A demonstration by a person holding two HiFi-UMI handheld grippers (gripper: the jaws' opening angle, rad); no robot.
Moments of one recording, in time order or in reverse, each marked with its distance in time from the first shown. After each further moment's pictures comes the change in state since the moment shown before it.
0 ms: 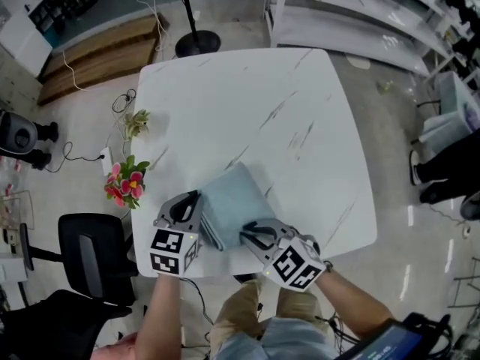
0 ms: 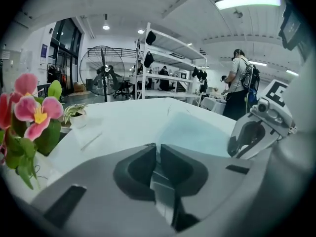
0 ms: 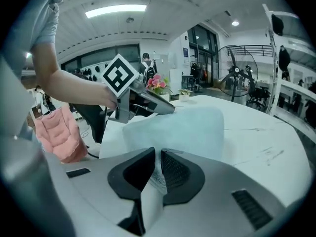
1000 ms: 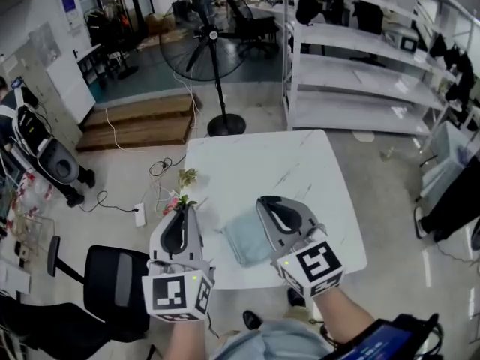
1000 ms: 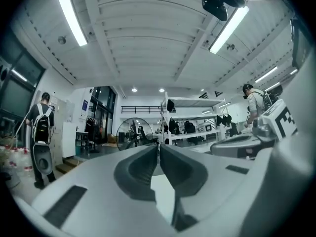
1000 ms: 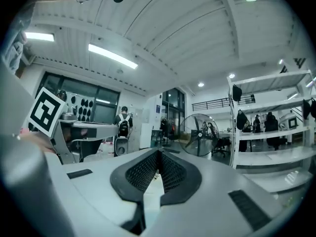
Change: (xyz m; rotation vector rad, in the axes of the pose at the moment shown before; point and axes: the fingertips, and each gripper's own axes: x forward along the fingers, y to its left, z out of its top) left arm -0.266 -0.042 0.226 0.007 -0.663 0.389; right arm -0.188 -0.012 0.259 0.003 -0.623 -0.416
